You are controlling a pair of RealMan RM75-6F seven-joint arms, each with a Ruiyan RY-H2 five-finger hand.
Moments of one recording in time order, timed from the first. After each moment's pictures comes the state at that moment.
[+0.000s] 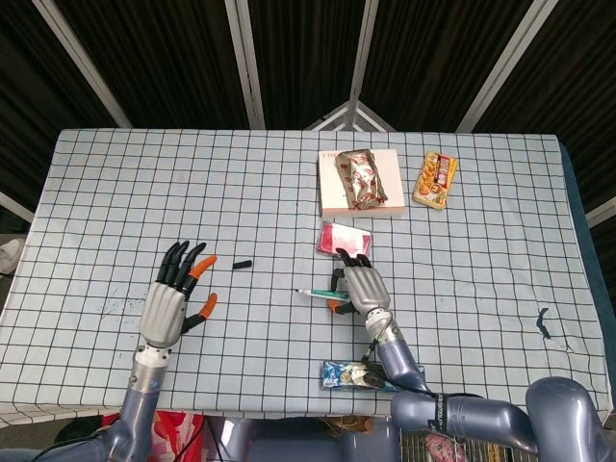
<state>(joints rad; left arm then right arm) -0.41 -1.86 -0.08 -1.15 1.64 1.71 0.01 0.78 -1.80 0.22 -1.42 -0.78 1.04 -0.37</state>
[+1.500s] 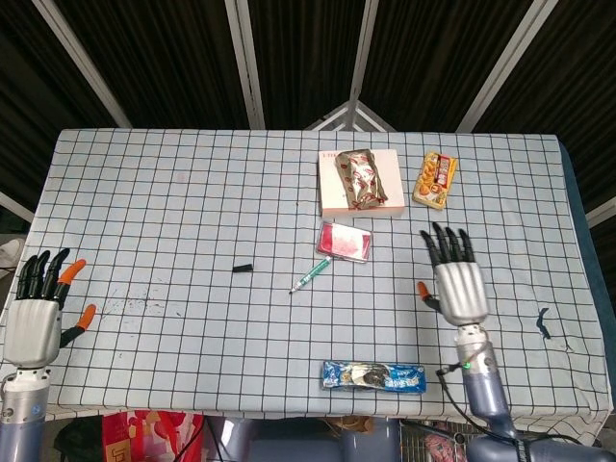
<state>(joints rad) -0.16 -1.45 -0.05 -1.32 1.54 1.71 0.08 0.48 -1.45 0.05 -1.65 -1.19 1.54 -0.44</state>
